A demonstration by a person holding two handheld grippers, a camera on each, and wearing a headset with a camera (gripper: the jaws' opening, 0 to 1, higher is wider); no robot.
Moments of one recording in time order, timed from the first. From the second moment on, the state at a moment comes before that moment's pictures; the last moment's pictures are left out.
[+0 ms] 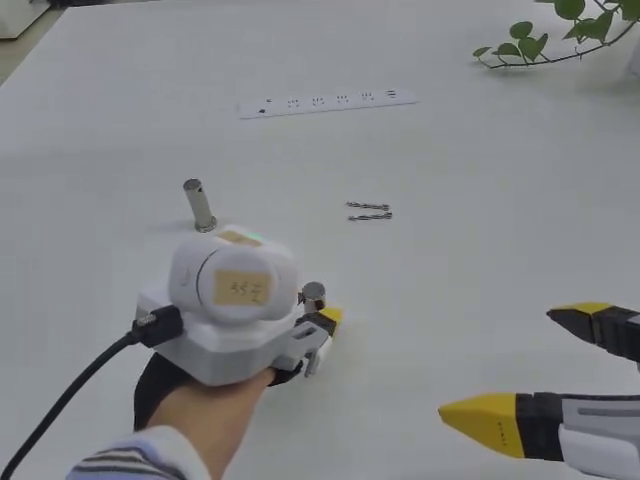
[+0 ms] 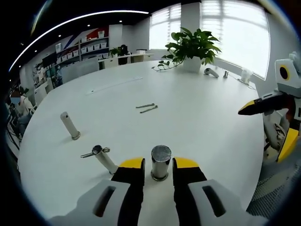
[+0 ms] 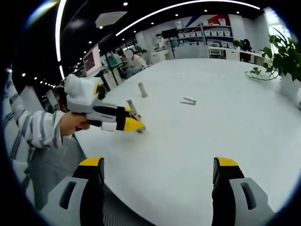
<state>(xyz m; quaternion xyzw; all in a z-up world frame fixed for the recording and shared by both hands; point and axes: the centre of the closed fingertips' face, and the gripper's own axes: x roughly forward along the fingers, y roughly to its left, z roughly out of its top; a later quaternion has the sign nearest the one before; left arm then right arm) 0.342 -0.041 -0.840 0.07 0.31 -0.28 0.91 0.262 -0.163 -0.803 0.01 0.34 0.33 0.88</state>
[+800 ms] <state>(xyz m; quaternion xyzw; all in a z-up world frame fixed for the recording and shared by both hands) 0.314 -0.026 -0.806 -0.01 0.28 -0.32 0.90 0.265 -0.166 -0.802 0.00 0.35 0.33 0.88</state>
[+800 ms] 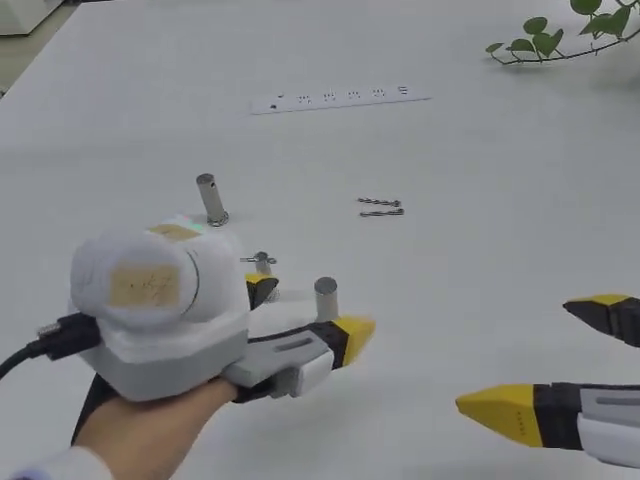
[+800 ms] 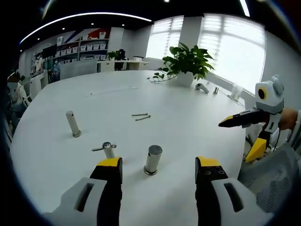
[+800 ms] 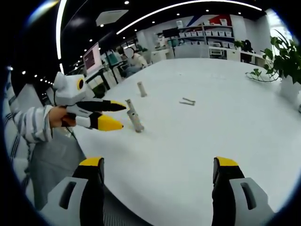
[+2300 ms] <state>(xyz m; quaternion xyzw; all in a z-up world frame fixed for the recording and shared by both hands) 0.267 0.011 -0.811 -0.03 0.33 -0.33 0.88 0.295 -0.169 -0.787 -0.19 0.36 0.45 0.80</state>
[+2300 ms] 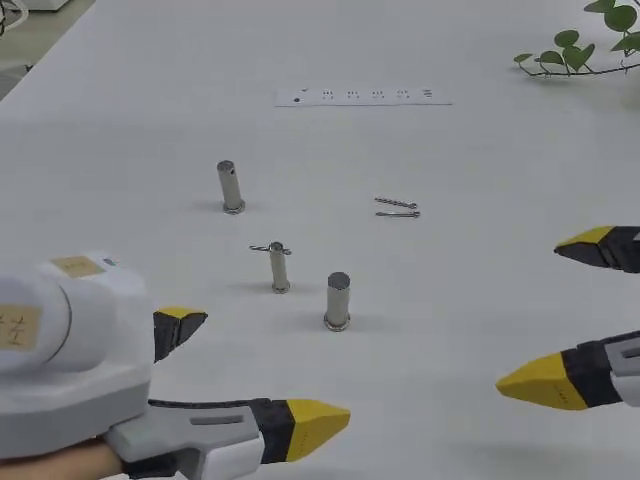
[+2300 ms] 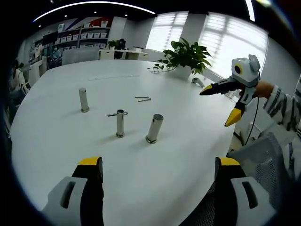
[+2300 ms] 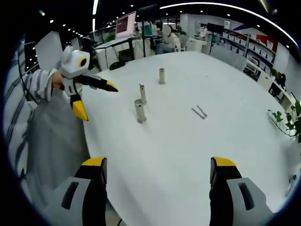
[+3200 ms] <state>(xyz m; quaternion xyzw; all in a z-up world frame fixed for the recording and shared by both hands) 0.253 -0.003 -0.815 -0.05 0.34 -0.36 0.87 0.319 -0.155 -0.803 -0.33 0.39 0.54 0.66</state>
